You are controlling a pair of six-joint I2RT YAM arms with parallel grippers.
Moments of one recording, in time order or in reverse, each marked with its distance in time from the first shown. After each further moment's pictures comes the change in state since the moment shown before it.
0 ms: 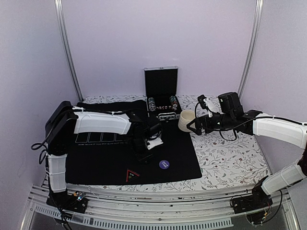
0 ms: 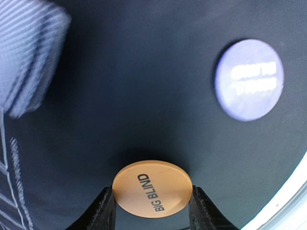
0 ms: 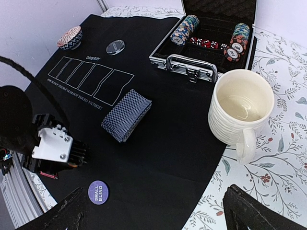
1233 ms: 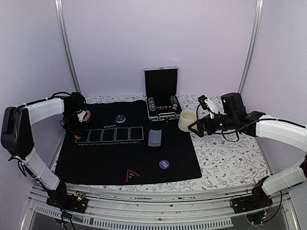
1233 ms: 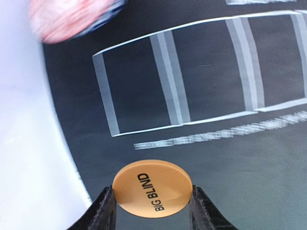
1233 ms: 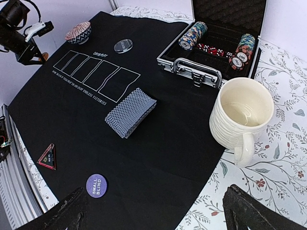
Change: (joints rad) left arm 0.817 -0.472 -0.367 -0.002 -0.210 -0.089; right arm 0.000 -0.048 -0.024 -0.005 -0.017 -0.079
